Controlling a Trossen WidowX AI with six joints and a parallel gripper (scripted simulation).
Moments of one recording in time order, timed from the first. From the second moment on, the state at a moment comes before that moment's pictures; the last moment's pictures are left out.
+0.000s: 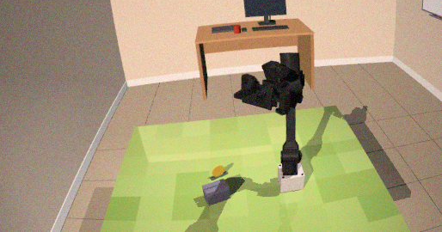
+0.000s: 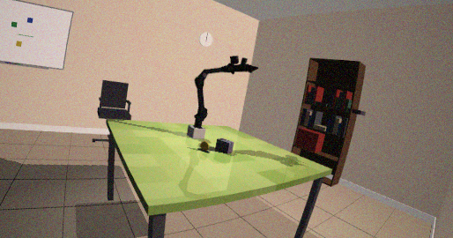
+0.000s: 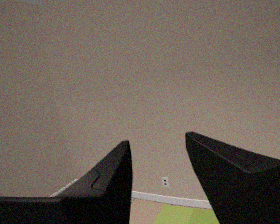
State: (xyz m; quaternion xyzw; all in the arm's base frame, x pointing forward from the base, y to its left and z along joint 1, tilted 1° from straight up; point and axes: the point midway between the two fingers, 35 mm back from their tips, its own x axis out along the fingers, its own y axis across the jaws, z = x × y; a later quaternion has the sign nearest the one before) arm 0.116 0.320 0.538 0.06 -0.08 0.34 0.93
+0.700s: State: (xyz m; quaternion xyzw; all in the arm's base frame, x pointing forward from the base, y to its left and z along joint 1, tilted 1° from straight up) arm 0.344 0.256 0.345 -0.32 0.14 0.18 0.92
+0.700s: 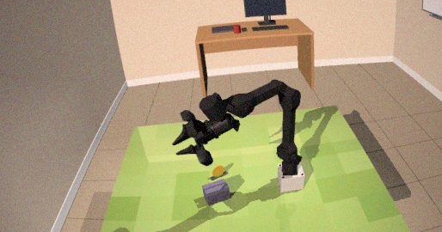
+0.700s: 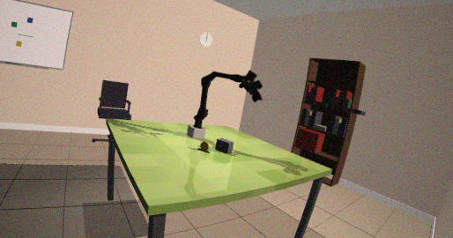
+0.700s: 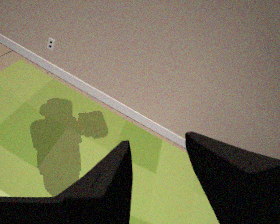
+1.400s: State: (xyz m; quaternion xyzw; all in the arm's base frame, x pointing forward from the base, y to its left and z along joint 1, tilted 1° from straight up) arm 0.382 0.003 0.145 -0.33 0.55 0.15 0.75
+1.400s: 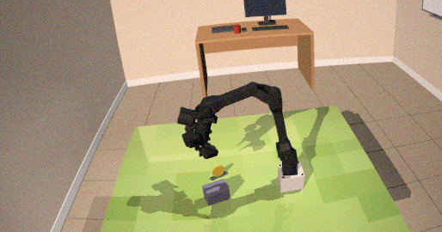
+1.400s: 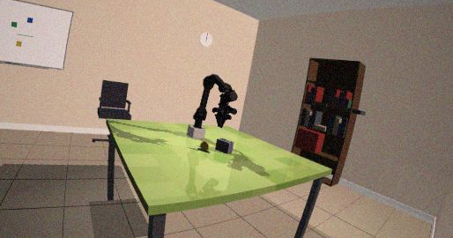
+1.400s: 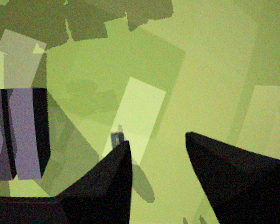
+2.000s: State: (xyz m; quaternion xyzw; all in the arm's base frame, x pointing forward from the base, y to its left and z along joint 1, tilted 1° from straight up) arm 0.337 -0.055 0.074 -0.24 0.66 0.21 0.68
